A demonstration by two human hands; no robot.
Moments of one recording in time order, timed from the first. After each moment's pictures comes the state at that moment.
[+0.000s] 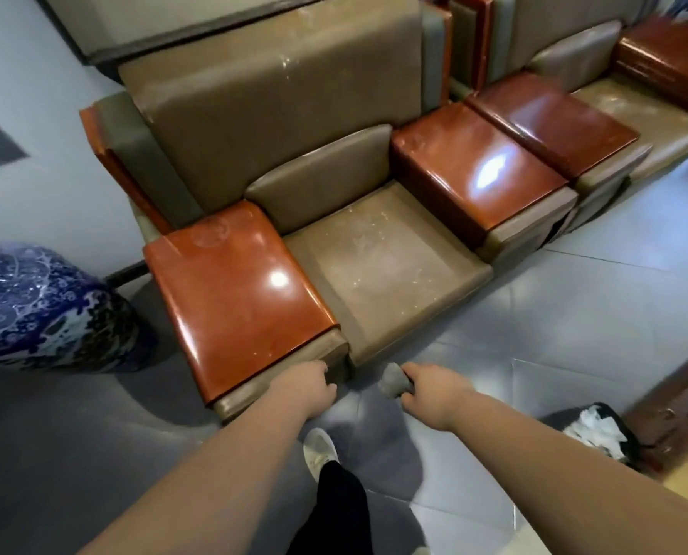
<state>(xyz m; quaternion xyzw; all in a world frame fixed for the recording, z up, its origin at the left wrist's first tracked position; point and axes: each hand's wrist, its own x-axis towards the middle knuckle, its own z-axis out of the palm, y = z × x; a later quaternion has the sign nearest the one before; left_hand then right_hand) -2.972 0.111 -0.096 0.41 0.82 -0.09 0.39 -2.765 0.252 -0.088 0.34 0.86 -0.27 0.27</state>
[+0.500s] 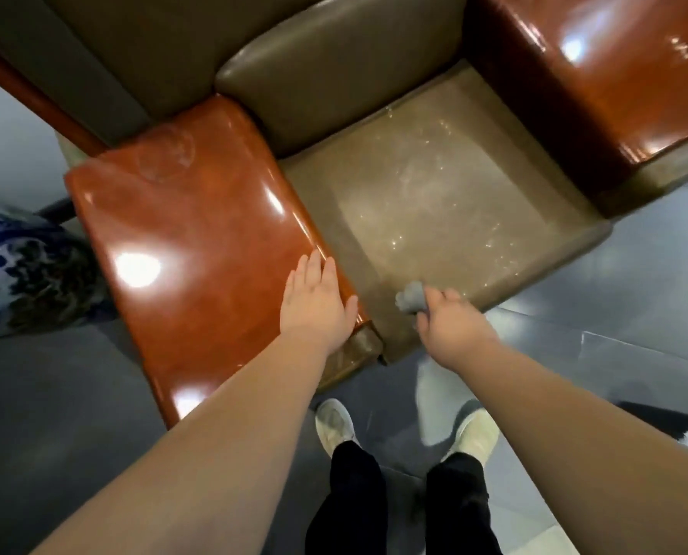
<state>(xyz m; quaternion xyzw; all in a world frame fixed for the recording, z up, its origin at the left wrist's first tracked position) -3.109 0.247 -0.302 0.40 0.88 -0.03 0.24 -2.923 0.380 -0.321 0.40 0.85 -0.26 0.21</state>
